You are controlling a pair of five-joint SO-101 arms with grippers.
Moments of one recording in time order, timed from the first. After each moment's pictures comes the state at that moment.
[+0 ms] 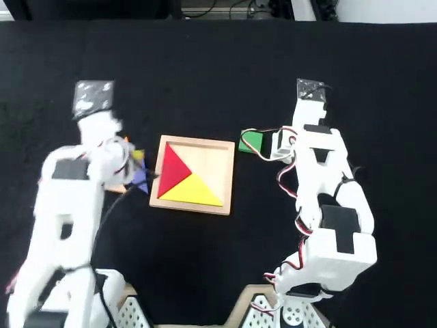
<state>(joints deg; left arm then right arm) -2.5 -30.6 40.1 59.2 -0.3 6.2 9.3 28.8 42.7 -1.7</state>
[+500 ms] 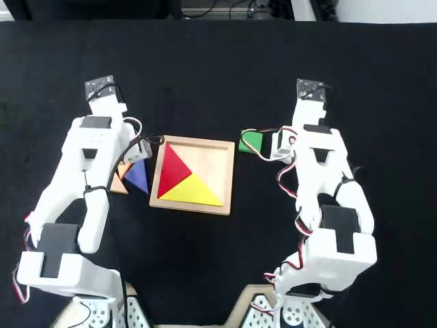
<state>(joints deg) -3.4 2.0 24.3 58.0 18.2 6.2 9.3 28.8 42.7 -1.7</state>
